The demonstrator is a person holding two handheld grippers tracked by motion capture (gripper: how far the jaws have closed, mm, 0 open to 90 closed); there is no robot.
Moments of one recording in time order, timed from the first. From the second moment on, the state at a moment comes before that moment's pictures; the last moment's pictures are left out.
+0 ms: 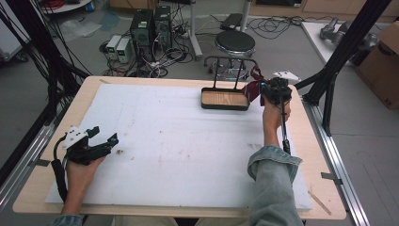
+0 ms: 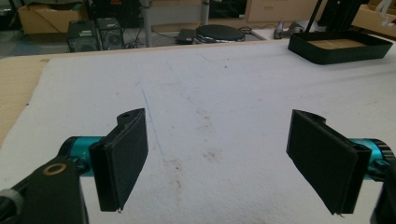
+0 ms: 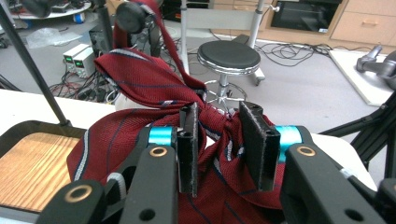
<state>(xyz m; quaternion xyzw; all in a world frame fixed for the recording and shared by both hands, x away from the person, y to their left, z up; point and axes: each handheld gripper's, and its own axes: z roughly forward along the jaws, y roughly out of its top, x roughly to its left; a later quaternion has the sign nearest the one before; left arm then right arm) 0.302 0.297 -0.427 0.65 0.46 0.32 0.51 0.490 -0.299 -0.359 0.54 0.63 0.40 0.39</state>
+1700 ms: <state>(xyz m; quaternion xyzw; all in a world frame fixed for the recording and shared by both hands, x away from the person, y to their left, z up) 0.303 0.295 -0.428 0.65 0.46 0.32 0.51 0.456 -0.283 -0.336 0.49 0.65 0.48 0.33</state>
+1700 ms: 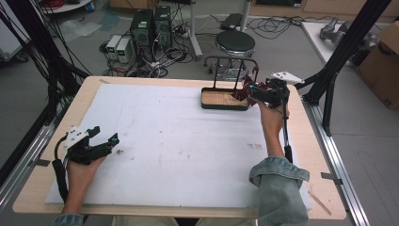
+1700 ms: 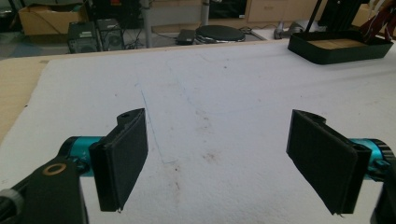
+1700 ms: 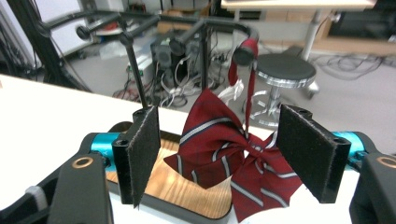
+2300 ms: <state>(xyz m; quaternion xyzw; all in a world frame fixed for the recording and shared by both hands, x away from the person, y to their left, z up) 0.308 0.290 -0.428 0.65 0.46 0.32 0.51 0.388 -0.306 -0.333 0.45 0.62 0.54 0.35</state>
